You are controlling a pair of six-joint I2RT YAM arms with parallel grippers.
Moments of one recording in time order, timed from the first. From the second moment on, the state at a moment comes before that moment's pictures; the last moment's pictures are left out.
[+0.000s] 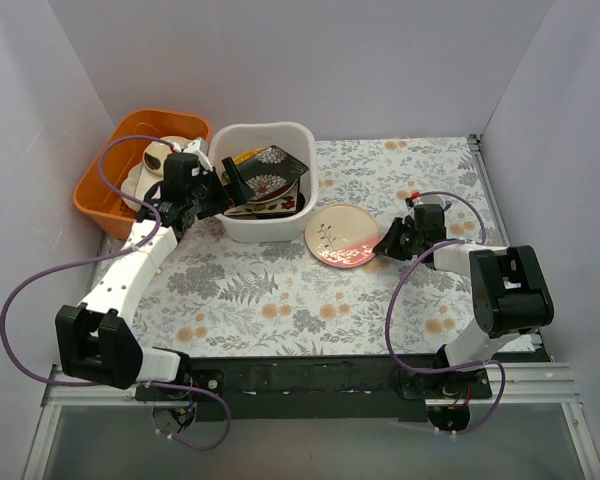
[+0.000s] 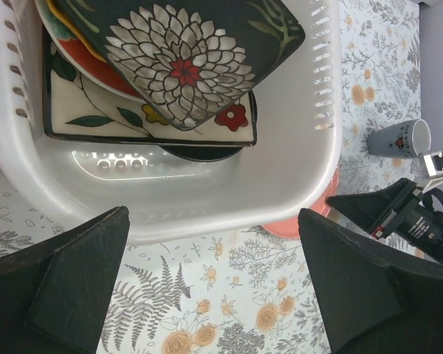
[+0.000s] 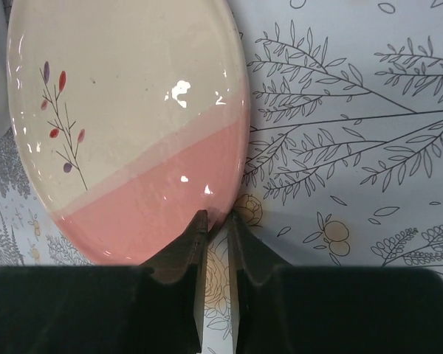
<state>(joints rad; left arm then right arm) -0.23 1.35 1.18 -0.39 0.18 -0.55 0.16 1.62 0.67 0.15 -0.34 0.48</state>
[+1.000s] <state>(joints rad) -0.49 1.22 0.76 -0.15 0.25 -0.67 0.37 1.53 0.74 -0.12 0.02 0.35</state>
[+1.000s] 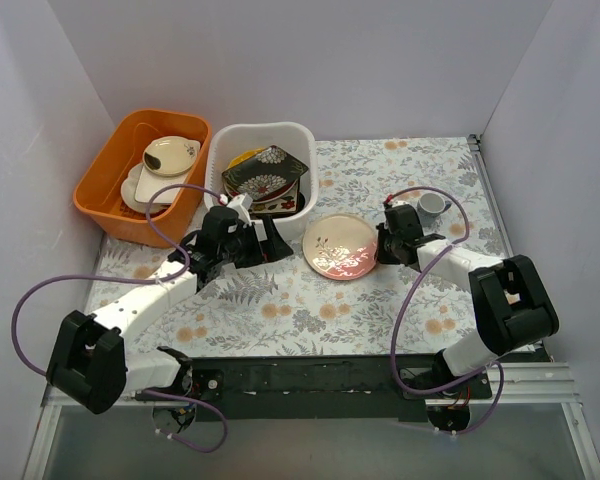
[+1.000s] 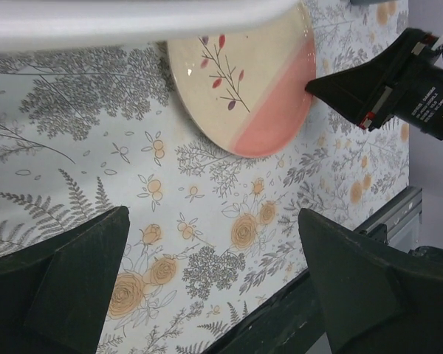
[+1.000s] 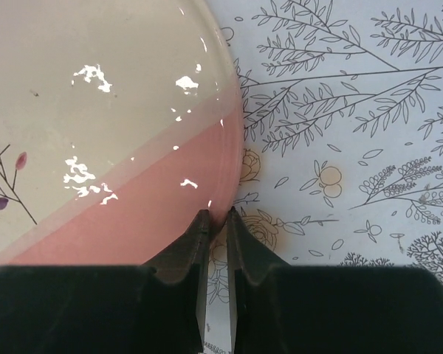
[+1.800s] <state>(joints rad) -0.63 1.37 0.71 -0.03 0.18 -0.73 0.73 1.52 0.80 -0.38 0.30 0.36</state>
